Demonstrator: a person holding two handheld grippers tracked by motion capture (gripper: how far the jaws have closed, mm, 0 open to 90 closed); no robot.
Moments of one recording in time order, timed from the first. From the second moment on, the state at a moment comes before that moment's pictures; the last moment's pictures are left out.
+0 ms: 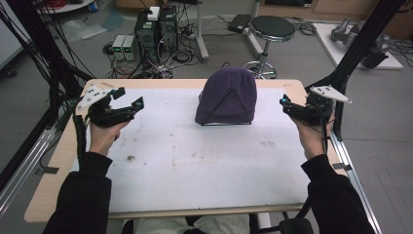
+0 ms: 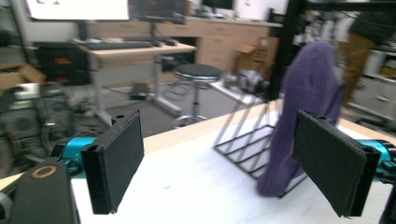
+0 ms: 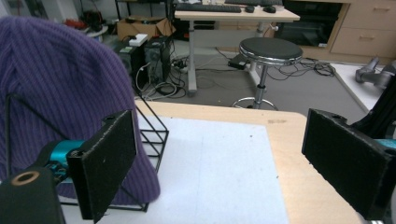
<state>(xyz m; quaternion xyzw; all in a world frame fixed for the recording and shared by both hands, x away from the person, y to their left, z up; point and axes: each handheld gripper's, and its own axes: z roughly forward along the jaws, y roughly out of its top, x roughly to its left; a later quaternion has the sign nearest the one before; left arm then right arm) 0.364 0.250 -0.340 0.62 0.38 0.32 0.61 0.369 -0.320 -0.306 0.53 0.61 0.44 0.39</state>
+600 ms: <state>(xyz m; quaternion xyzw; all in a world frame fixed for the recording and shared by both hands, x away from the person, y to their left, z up) 0.299 0.286 -0.397 0.56 0.43 0.38 0.60 0.320 -0.304 -0.381 0.50 0.56 0.49 0.44</state>
